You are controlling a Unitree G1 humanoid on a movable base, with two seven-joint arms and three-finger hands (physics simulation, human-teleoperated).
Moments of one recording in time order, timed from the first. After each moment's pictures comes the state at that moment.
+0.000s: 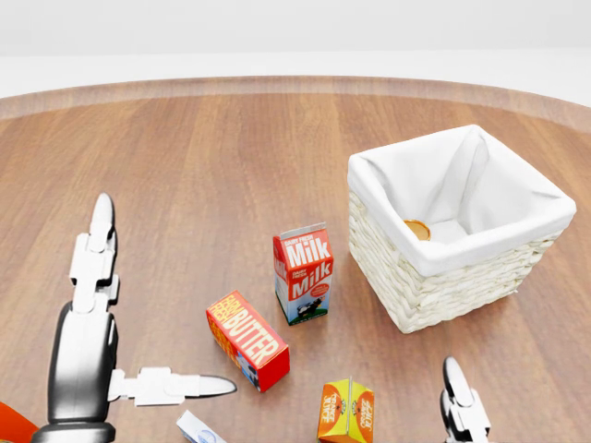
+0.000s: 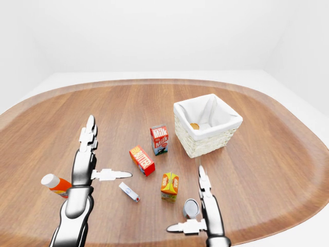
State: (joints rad) left arm 0.14 0.00 -0.06 -0.34 0.33 -0.09 0.07; right arm 0.65 -0.08 0.10 -0.36 -0.09 -0.09 0.03
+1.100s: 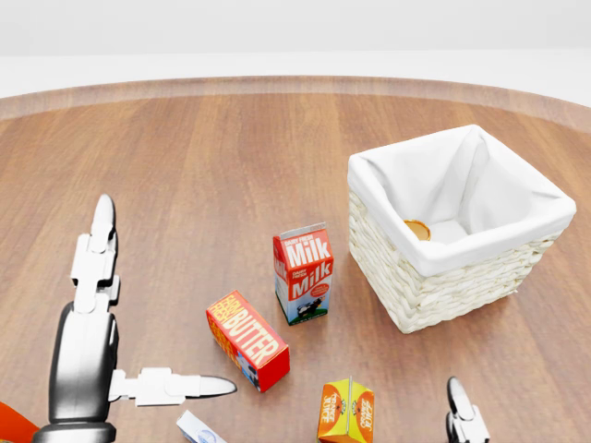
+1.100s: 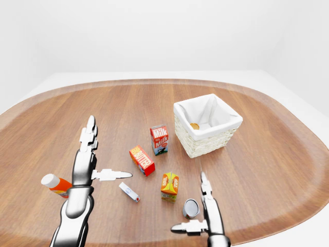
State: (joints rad) left arm 0.14 0.00 -0.06 -0.34 0.33 -0.09 0.07; right arm 0.58 -0.02 0.01 -0.19 -0.12 -0.09 0.08
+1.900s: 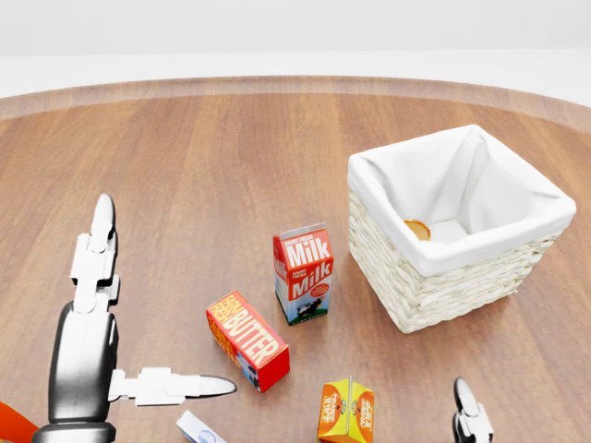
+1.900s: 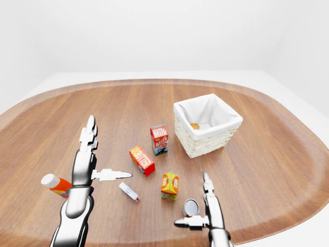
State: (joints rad) left arm 0.14 0.00 -0.06 -0.34 0.33 -0.09 0.07; right arm 0.48 0.01 -0.08 -0.05 -0.13 -0.09 0.11
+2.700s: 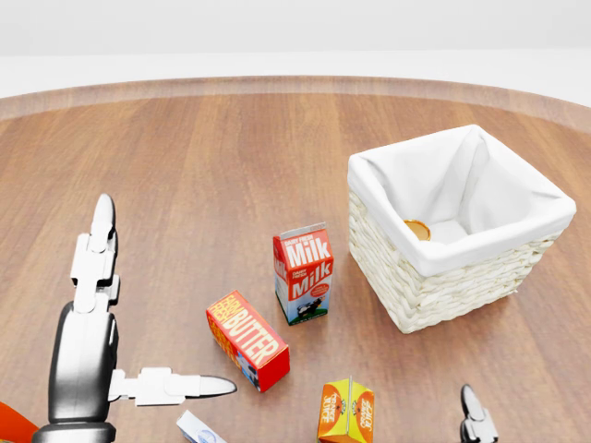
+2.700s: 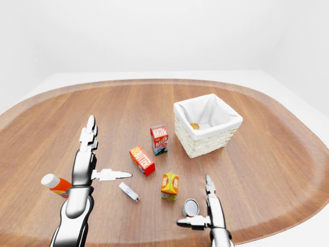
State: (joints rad) left arm 0.14 0.00 -0.06 -0.34 0.33 -0.09 0.07; right arm 0.45 0.02 -0.12 0.03 -0.15 -0.09 0.11
